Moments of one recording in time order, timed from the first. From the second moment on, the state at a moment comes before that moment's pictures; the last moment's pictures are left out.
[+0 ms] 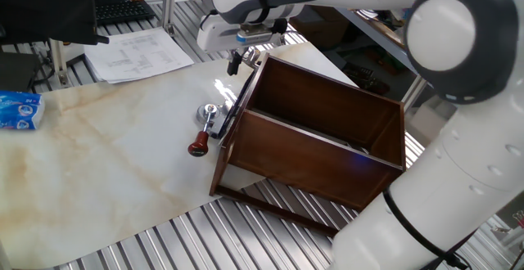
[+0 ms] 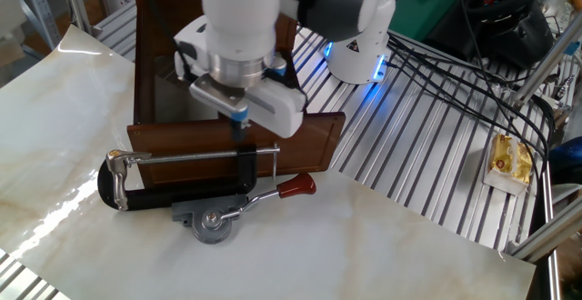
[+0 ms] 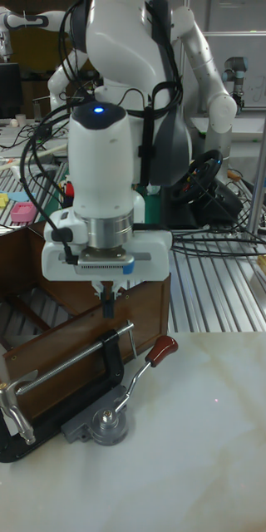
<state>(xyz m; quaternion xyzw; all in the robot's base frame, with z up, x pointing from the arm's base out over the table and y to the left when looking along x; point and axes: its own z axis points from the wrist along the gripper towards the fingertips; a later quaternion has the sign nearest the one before) 0.541 -0.029 0.278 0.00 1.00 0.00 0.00</state>
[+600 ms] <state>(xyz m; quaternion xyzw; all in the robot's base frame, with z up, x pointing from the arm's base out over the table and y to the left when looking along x) 0.559 -0.038 0.275 0.00 1.00 0.00 0.00</state>
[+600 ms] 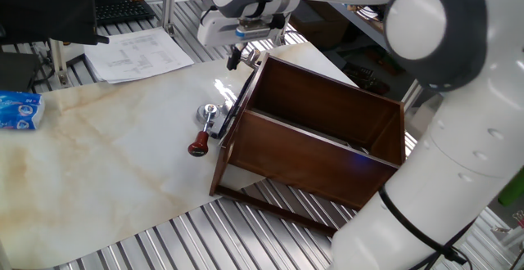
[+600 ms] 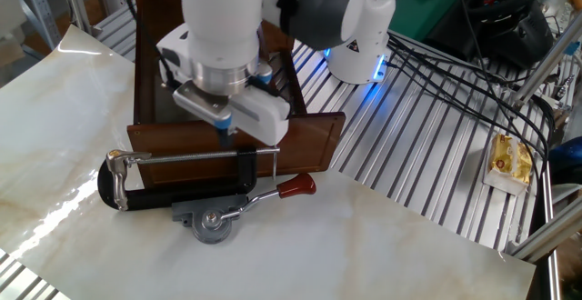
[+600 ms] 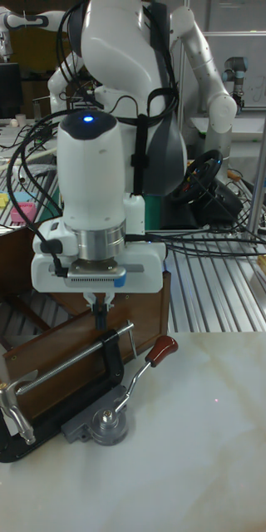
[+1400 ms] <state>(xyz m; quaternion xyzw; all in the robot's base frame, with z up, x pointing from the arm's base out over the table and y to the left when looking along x) 0.587 -0.062 0.259 -0.03 1.00 0.00 0.01</state>
